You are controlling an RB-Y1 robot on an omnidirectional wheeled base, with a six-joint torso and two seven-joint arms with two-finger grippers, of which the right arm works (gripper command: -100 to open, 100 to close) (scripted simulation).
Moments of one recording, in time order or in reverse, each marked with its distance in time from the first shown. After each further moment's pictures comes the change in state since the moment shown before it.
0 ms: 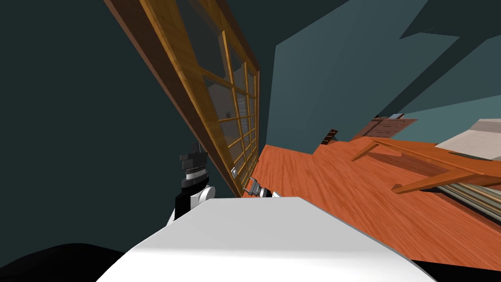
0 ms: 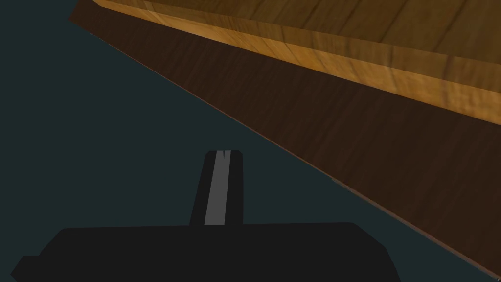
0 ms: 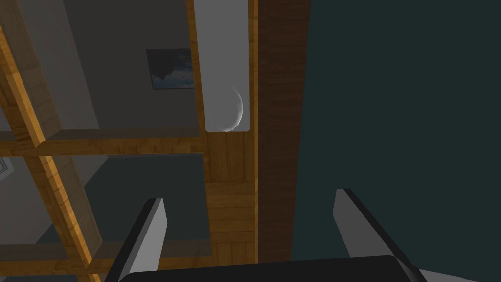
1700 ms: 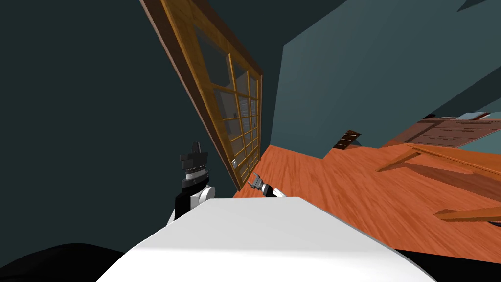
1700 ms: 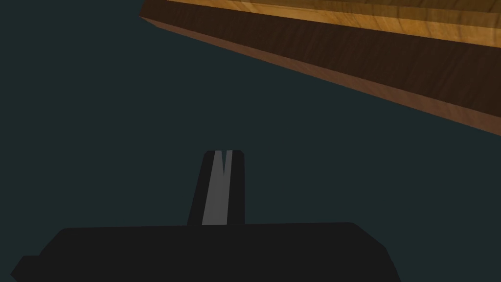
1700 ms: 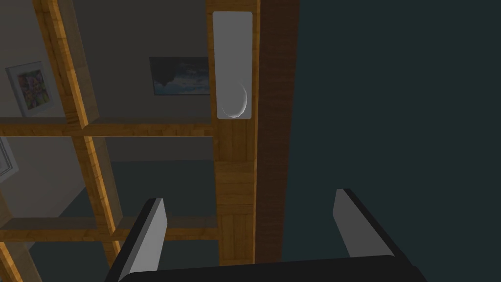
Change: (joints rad) arm -0.118 0.011 -0.099 0.178 -0.087 0.011 0.084
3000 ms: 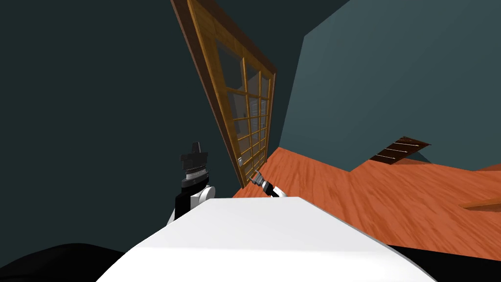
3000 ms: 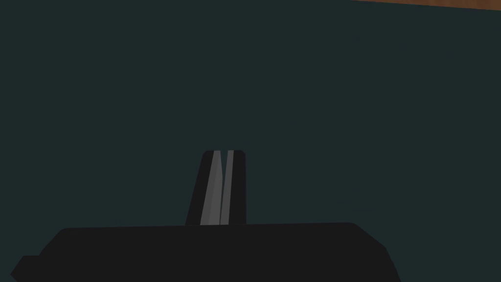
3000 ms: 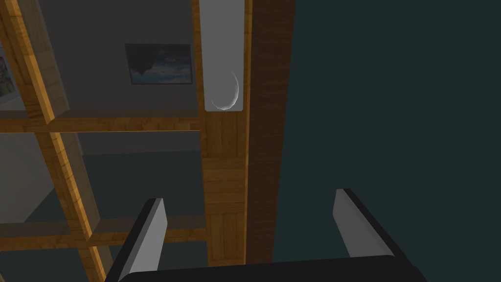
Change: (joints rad) arm -0.052 0.029 -0.115 0.073 -0.024 -0.015 0.053
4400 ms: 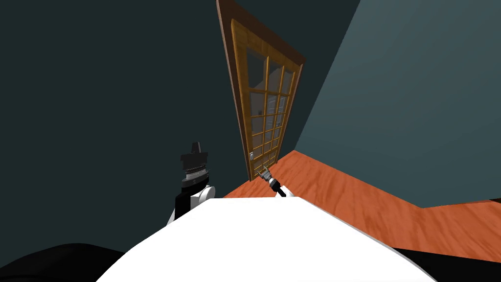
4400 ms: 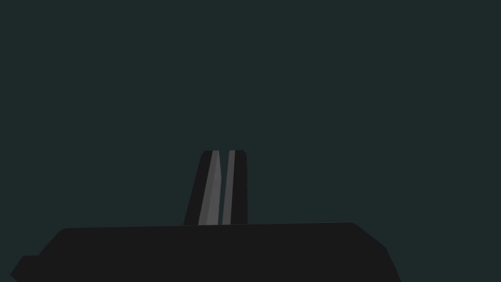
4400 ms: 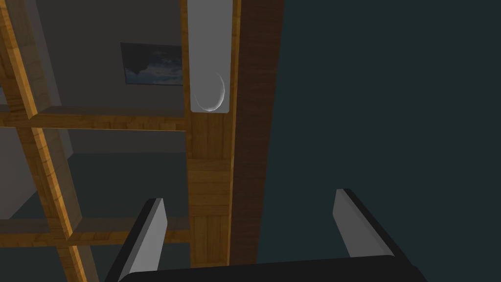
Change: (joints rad) arm 0.035 -0.054 -0.213 -0.080 0.001 0.046 0.013
